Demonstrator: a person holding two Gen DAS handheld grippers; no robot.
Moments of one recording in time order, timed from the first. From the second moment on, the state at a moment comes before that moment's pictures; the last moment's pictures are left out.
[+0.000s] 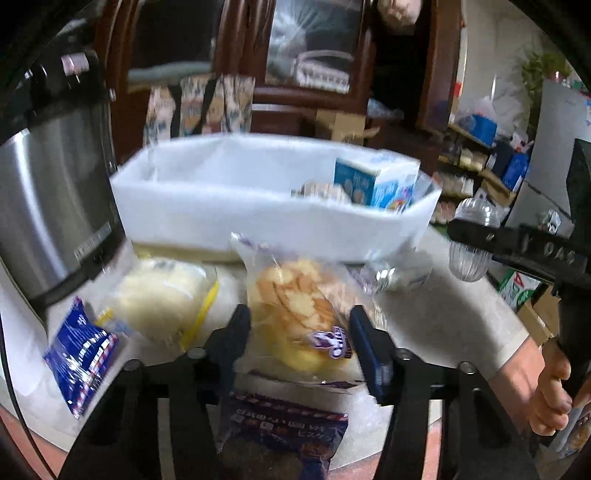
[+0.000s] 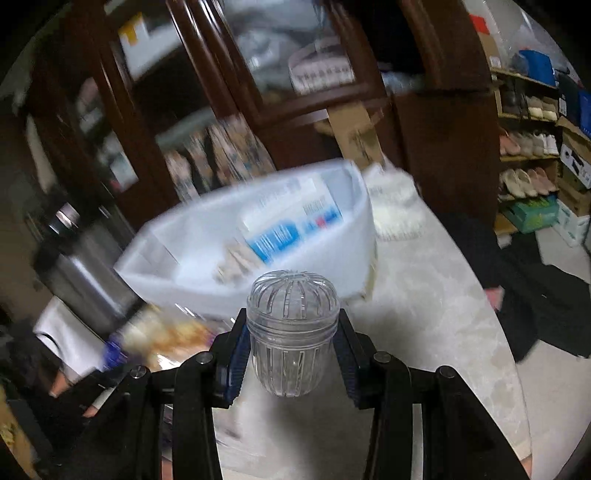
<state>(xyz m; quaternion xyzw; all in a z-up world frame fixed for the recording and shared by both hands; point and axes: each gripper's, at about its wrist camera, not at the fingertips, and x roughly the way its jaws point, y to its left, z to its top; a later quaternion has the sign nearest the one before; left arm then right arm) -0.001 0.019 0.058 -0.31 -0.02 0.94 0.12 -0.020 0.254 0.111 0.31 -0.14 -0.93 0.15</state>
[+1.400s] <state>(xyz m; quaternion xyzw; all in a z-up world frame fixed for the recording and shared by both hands) -0.014 -0.026 0.058 -0.32 -0.13 0.93 0.11 -0.051 0.205 0.099 0.39 -0.16 -0.87 0.25</state>
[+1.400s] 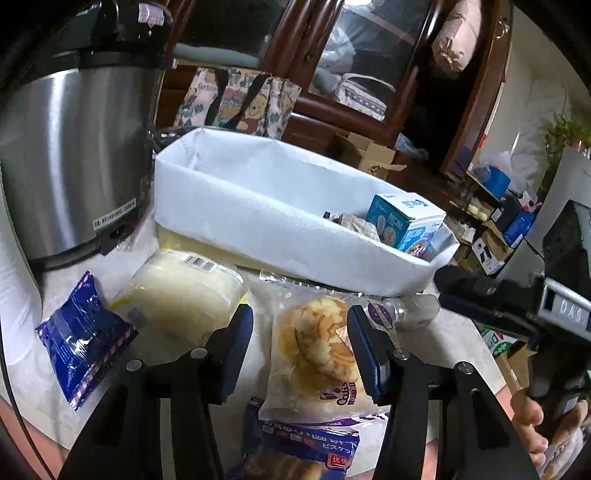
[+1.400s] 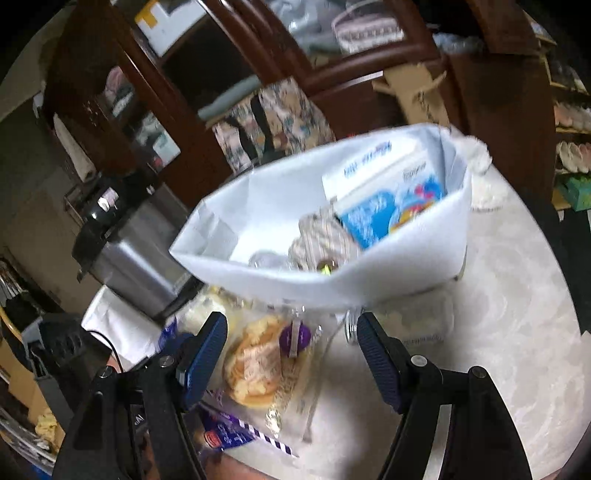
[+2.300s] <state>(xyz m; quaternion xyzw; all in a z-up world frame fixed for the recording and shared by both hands) -0.025 -0.031 0.026 -0.43 -0.20 0.86 0.19 -0.076 0.197 0.038 0.53 -0.28 -0.74 0.32</state>
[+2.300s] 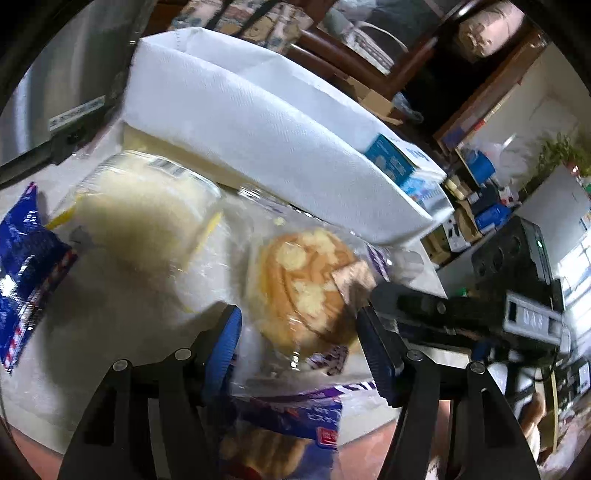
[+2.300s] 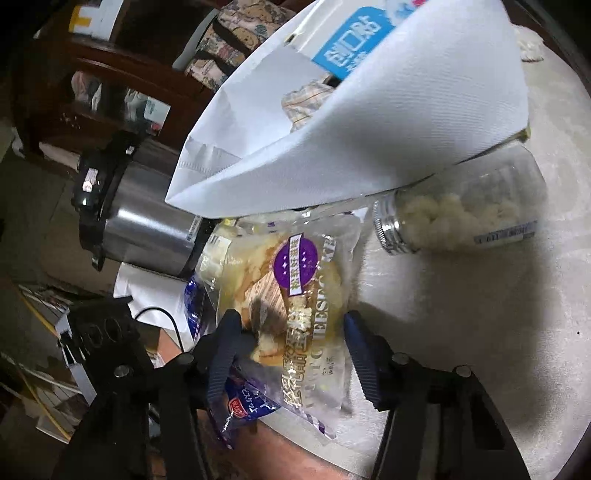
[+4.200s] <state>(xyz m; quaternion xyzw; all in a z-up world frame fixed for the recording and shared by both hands) -0.014 0.009 0.095 -0.23 -0.02 0.97 0.08 -0.033 0.194 0.122 0.29 -0.04 -0.94 0.17</state>
